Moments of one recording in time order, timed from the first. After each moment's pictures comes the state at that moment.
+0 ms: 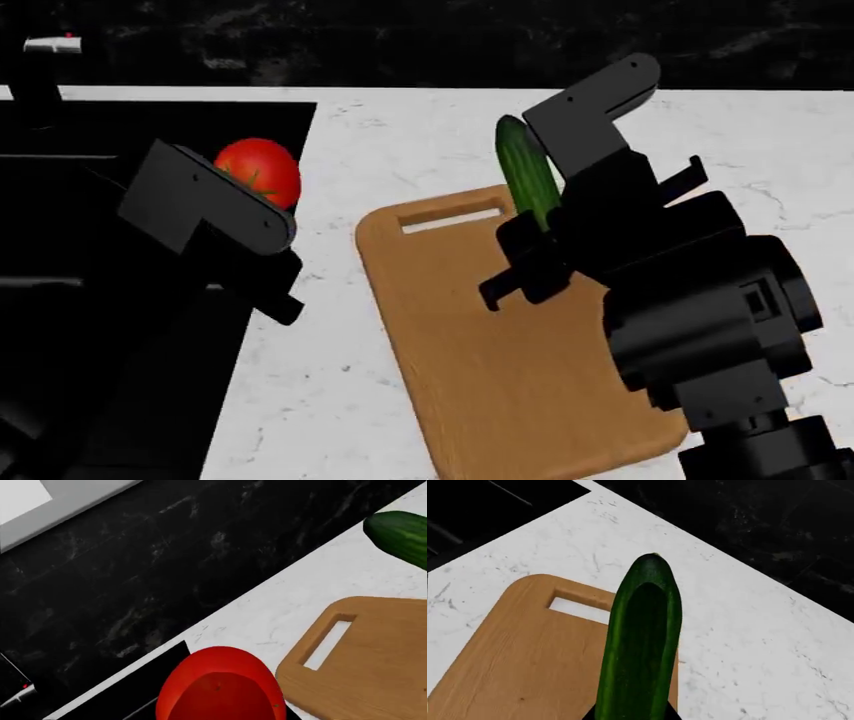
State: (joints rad) left arm -0.95 -0.33 0.64 -0.13 -0.28 -0.64 -0.03; right arm 1.20 0.29 -0.52 0.50 0.13 0.95 -0.44
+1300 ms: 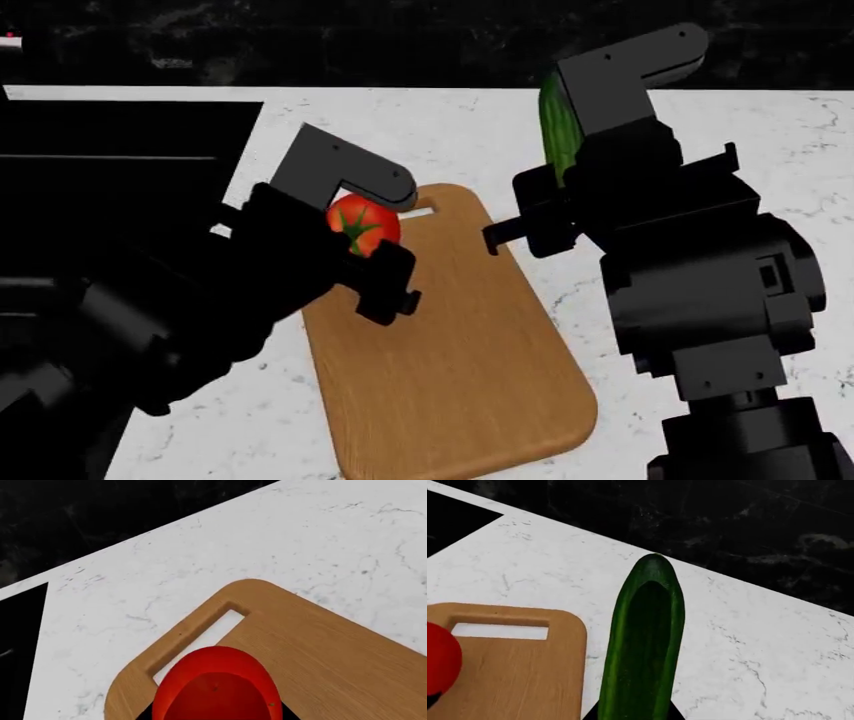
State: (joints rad) left arm -1.36 0.00 1.26 -1.02 -1.06 -0.45 -0.12; right arm 1.23 0.23 -0.37 0.53 0.15 1.01 -0.24
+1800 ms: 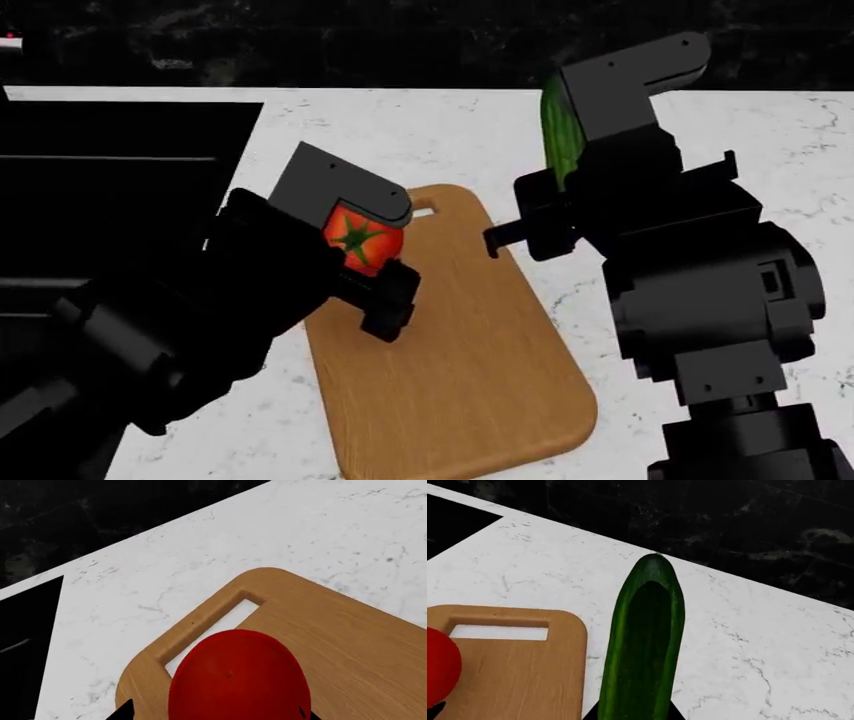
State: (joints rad) left arm -1.36 -0.01 1.48 -1.04 -1.24 -0.34 -0.19; right arm 1.22 0.23 -0.36 0.55 0.16 0.99 -0.23
